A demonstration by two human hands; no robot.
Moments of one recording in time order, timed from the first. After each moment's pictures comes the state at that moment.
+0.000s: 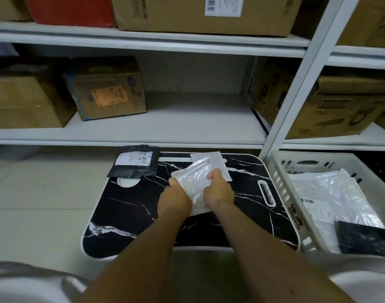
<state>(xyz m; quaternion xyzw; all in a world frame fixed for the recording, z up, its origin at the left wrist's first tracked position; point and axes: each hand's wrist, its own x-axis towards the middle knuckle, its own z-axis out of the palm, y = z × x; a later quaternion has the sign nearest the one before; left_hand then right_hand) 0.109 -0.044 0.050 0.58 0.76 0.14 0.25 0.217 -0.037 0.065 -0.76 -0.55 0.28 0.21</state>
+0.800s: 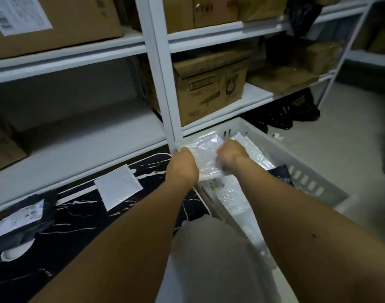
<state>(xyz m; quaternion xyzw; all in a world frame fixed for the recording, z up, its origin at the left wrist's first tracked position) 0.382 -0.043 0.123 0.80 0.56 0.10 0.19 0.521 -0.062 0.114 -0.85 -0.37 0.25 0.28</state>
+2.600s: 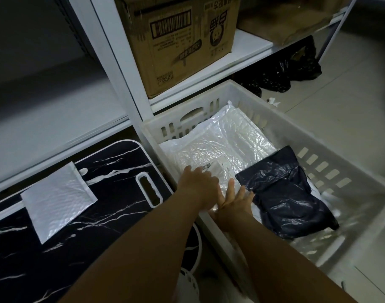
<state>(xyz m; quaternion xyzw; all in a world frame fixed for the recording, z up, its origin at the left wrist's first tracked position) 0.476 0.009 -0.025 0.95 0.21 -0.21 -0.03 0.547 -0.078 -0.113 -0.83 -0.46 0.21 -0.23</state>
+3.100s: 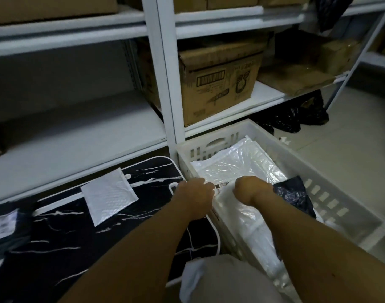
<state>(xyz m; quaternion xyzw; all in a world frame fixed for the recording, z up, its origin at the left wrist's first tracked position) 0.384 0.004 0.044 0.95 0.30 -0.06 0.06 0.560 -0.050 0.022 -0.85 -0.47 0.22 -0.08</state>
